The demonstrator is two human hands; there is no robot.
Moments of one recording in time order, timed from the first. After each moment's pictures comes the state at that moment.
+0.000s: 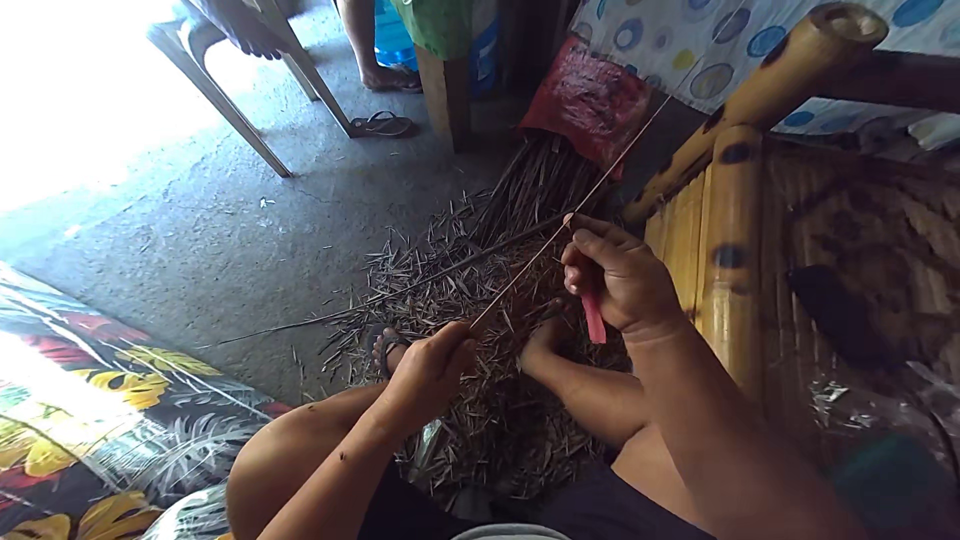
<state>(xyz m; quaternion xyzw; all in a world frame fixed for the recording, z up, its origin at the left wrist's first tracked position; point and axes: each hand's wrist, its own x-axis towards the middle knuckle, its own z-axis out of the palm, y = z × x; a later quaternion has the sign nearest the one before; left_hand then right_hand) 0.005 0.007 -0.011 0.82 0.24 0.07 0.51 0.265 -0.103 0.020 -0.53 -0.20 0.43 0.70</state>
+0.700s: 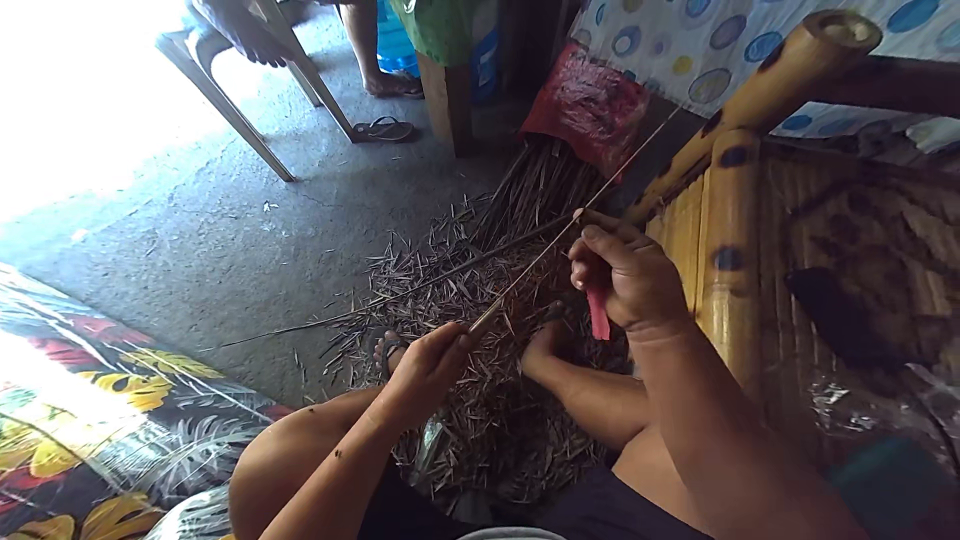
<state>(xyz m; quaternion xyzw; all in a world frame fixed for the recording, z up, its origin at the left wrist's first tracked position) 0.005 0.010 -0.008 0.77 0.23 0.09 0.59 0.269 -0.105 0.028 -0.54 -0.21 0.40 0.72</state>
